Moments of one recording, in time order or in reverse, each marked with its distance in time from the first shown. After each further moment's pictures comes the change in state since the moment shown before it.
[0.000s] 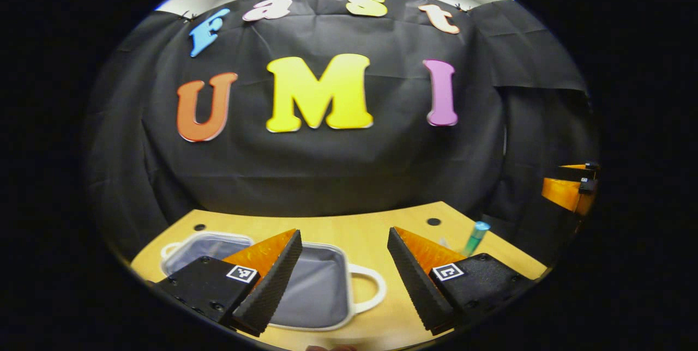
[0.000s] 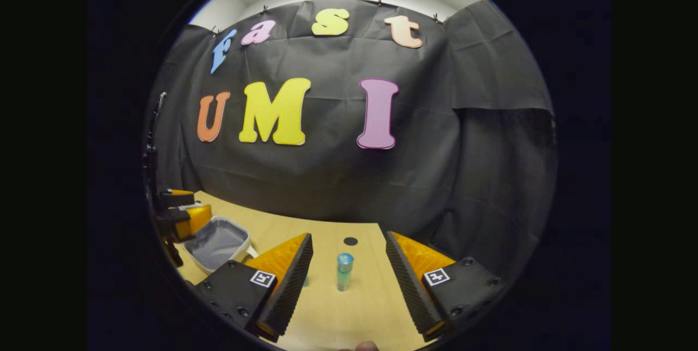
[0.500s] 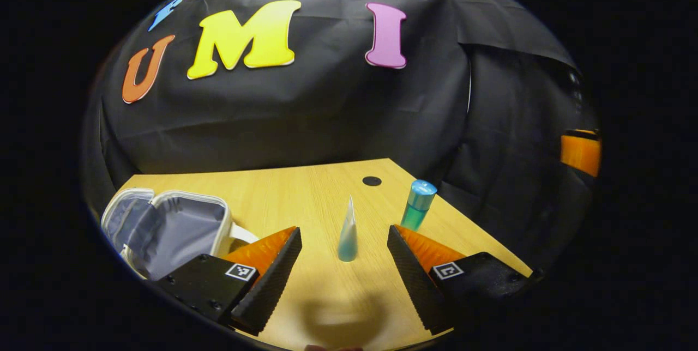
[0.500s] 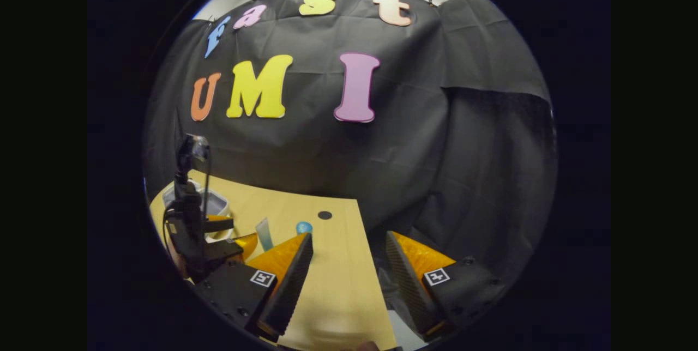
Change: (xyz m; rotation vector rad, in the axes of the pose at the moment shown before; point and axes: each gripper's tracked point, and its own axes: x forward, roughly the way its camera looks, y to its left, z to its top) left arm 0.079 -0.129 -0.105 0.010 0.206 -0.118; right arm -0.004 -0.088 -0.040 -0.020 0.122 -0.030
